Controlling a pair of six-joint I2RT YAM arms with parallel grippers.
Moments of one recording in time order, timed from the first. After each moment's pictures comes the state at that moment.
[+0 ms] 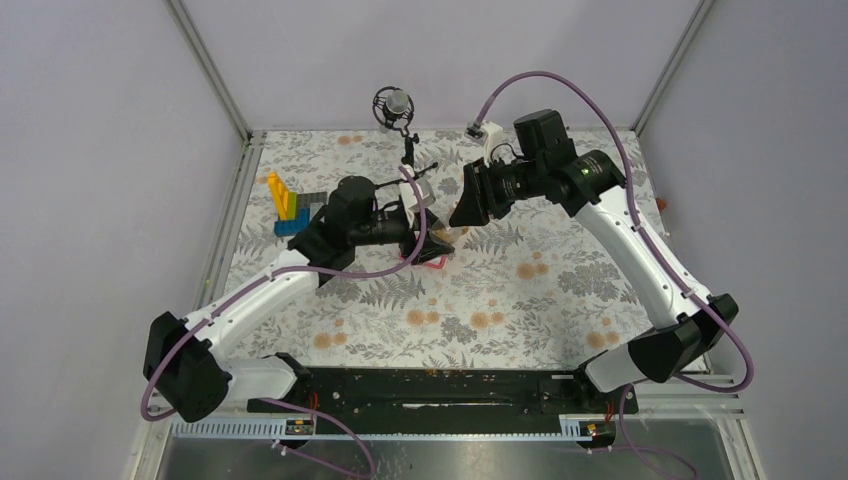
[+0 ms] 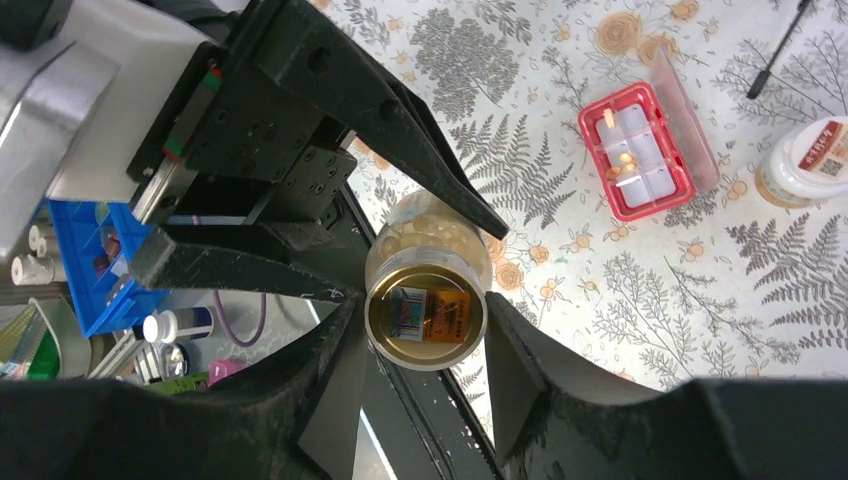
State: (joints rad) left arm -0.67 1.23 1.01 -0.03 0.67 0.06; right arm 0.54 1.47 1.67 -0.94 -0.67 0.11
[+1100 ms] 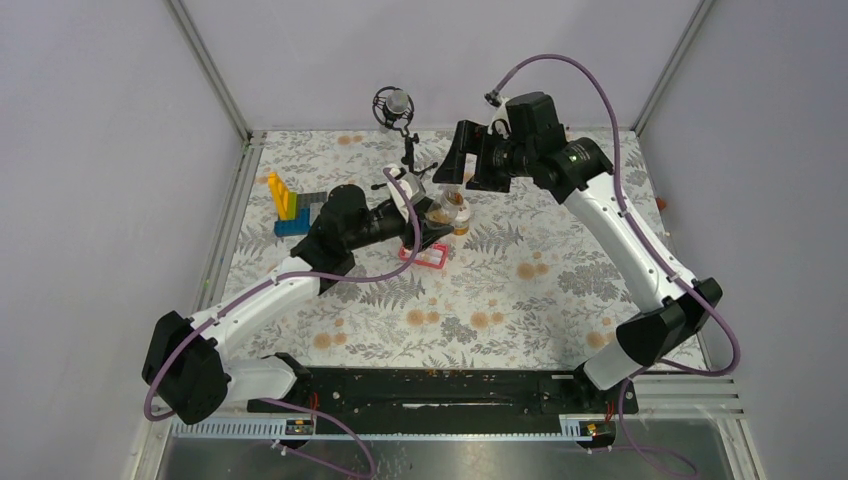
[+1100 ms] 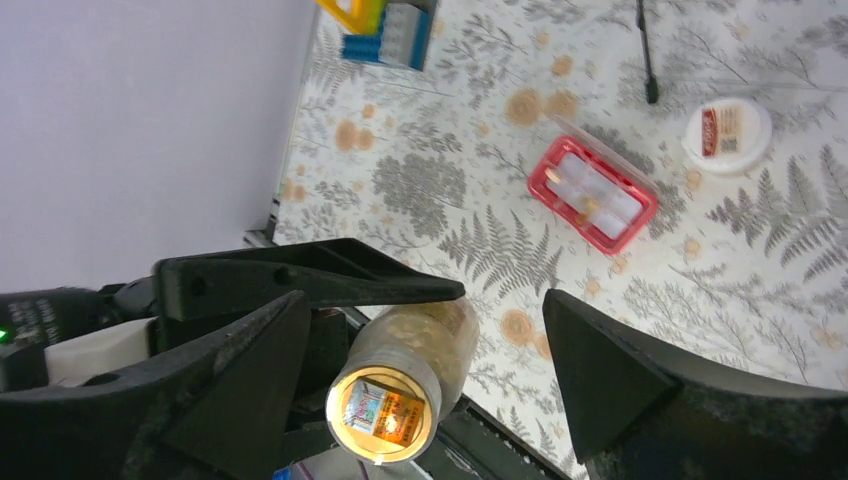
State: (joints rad) left arm -0.65 1.23 0.89 0.27 0.52 0.06; right arm 0.55 1.59 1.81 -0.88 -0.29 0.60
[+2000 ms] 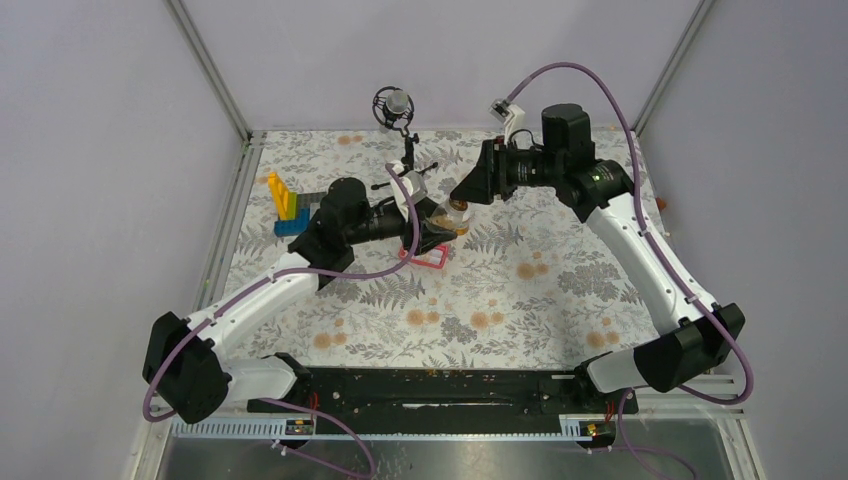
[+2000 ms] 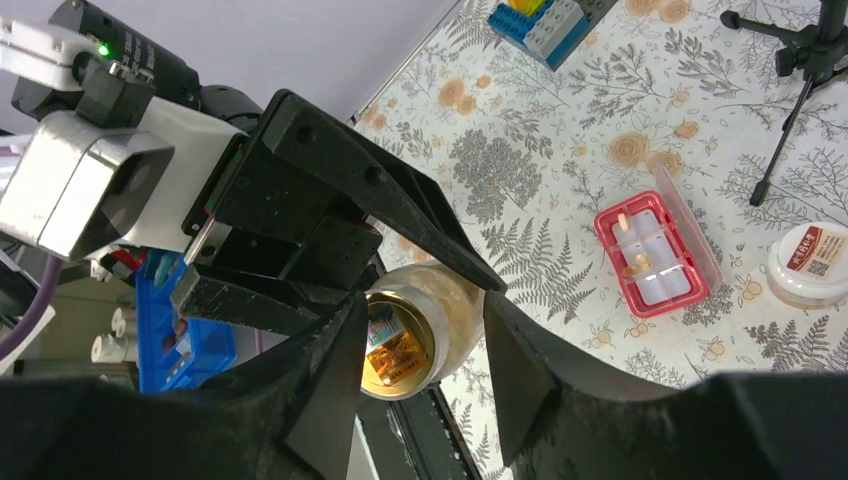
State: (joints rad) left arm -0.65 1.23 0.95 0.19 0.65 0.04; right arm 0.41 1.42 1.53 -0.57 -0.81 0.32
